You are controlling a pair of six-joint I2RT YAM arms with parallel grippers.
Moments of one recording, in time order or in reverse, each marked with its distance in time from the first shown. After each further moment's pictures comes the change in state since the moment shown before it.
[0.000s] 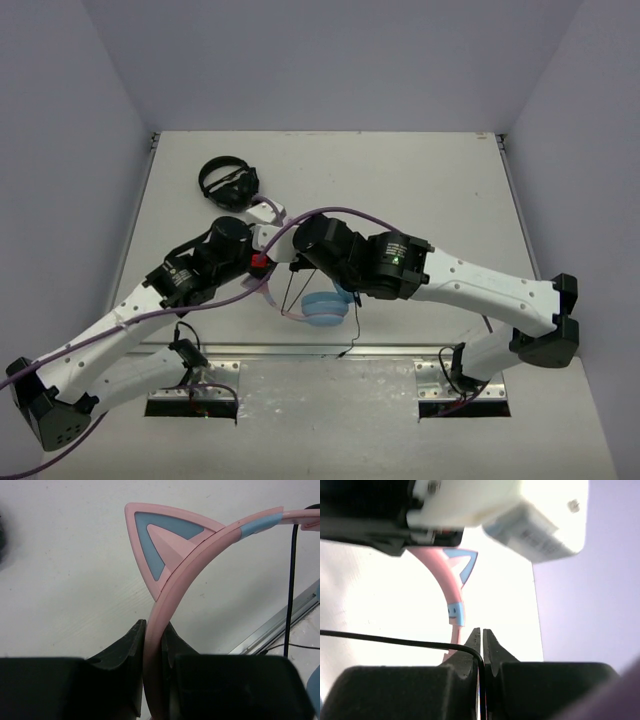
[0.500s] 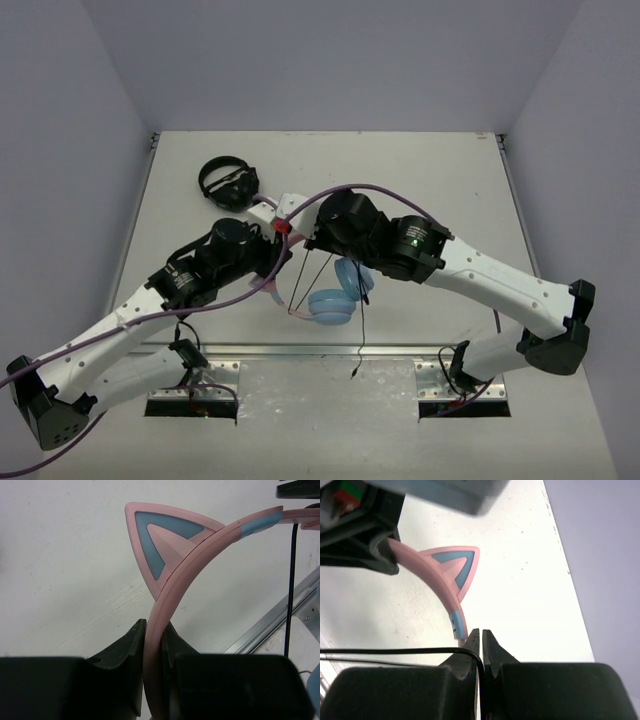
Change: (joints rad) left arm -0.029 0.006 -0.018 0.099 0.030 -0.058; right arm -0.154 -0.040 -0.020 0.009 -0.187 0.156
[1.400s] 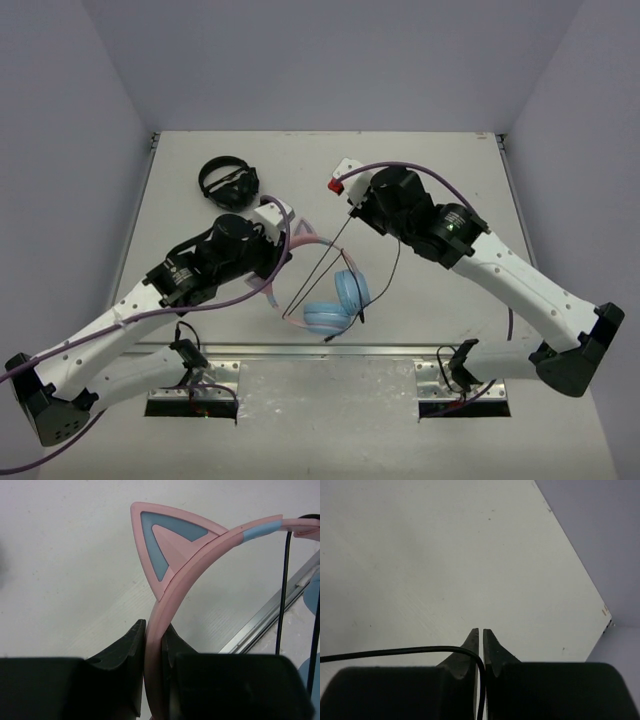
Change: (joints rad) left arm -0.012 0.024 0.068 -0.066 0.021 0.084; right arm -0.257 -0.156 -0.173 0.059 -0.063 0.048
